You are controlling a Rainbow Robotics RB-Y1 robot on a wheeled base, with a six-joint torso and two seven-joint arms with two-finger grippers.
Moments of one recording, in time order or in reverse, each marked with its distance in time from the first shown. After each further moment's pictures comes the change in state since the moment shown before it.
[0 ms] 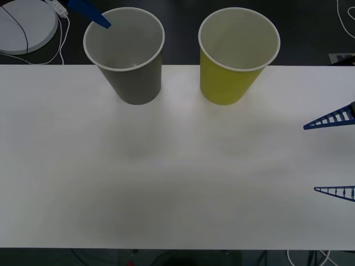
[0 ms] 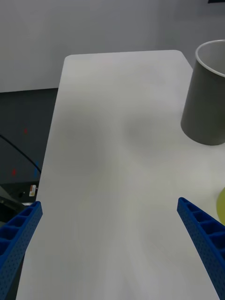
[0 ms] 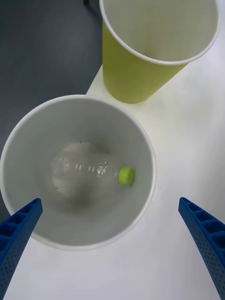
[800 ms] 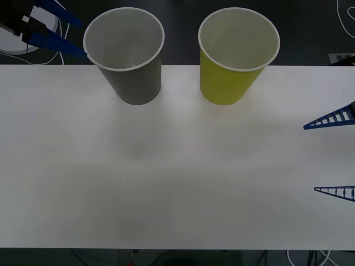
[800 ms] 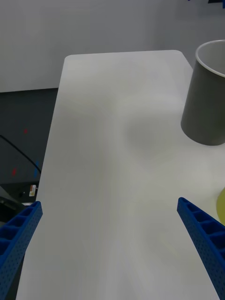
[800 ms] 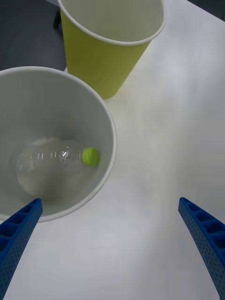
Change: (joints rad) right arm 0.000 0.000 0.000 0.000 0.000 0.000 0.000; left arm 0.219 0.229 0.000 -0.194 0.290 0.069 -0.186
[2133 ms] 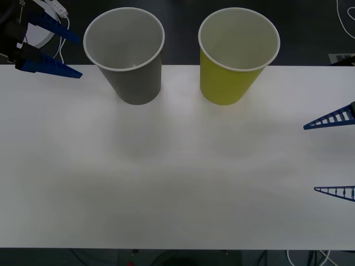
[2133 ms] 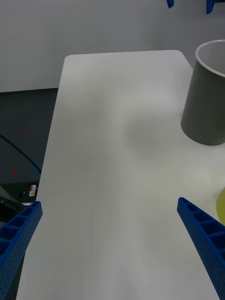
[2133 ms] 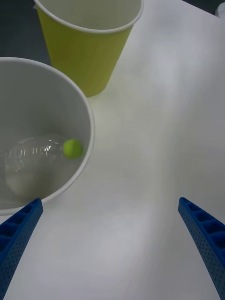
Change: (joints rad) right arm 0.000 0.000 0.000 0.000 0.000 0.000 0.000; left arm 0.125 0.131 0.001 -0.200 0.084 0.112 -0.082
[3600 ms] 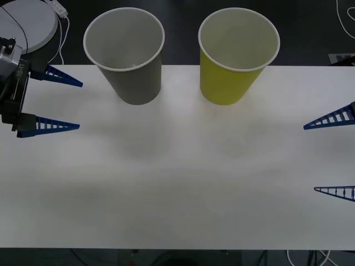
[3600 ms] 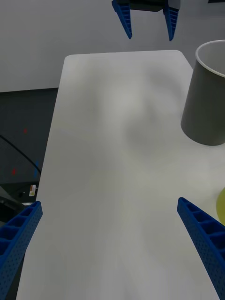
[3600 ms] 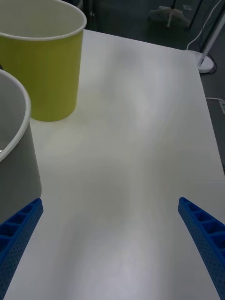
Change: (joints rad) right arm 0.000 0.000 0.000 0.000 0.000 0.000 0.000; left arm 0.473 0.068 0.074 -0.066 0.389 0.141 -0.667
